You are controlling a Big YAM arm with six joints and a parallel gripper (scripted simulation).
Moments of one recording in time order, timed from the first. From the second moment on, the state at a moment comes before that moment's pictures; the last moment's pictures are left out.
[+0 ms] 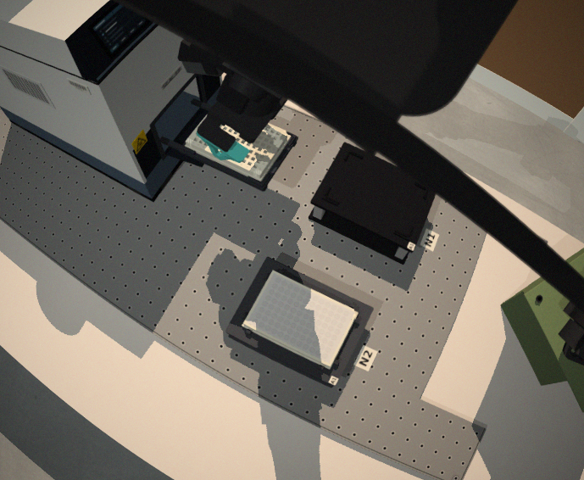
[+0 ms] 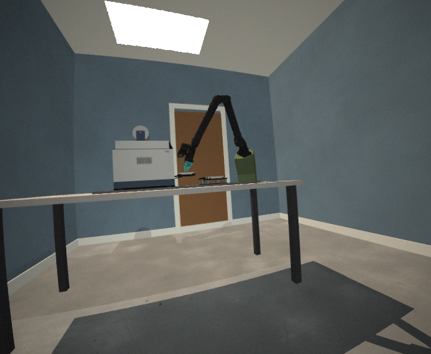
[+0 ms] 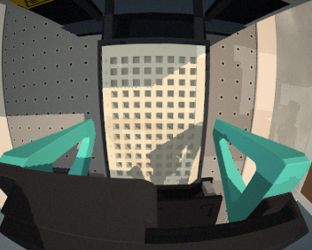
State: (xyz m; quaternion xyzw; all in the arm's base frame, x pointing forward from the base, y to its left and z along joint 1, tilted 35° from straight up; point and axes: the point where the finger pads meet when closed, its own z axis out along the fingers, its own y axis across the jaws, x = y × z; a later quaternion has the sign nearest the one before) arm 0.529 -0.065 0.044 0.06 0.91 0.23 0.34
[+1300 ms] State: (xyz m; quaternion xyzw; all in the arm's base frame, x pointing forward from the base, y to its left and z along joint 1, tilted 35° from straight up) arm 0.531 -0.066 0.048 0.06 0.91 0.23 0.34
